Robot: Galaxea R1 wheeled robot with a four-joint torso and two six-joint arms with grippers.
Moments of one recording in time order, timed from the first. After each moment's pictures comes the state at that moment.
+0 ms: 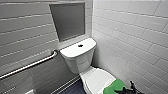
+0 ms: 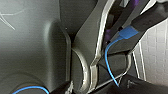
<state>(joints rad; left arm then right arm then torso) 1.61 2.61 -1.78 1.63 0.13 -1.48 -0.68 2.16 -1.33 0.42 0.04 0.37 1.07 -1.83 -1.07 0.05</state>
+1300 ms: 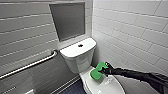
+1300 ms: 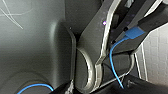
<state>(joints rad) 1.60 2.59 -1.78 1.63 0.13 -1.49 -0.39 2.77 -2.11 0.35 -0.23 0.37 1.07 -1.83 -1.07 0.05</state>
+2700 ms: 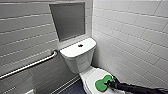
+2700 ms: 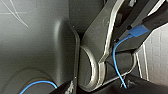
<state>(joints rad) 1.61 2.58 -1.78 1.62 0.13 -1.49 -0.62 2.64 -2.06 0.36 -0.08 0.38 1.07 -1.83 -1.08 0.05</state>
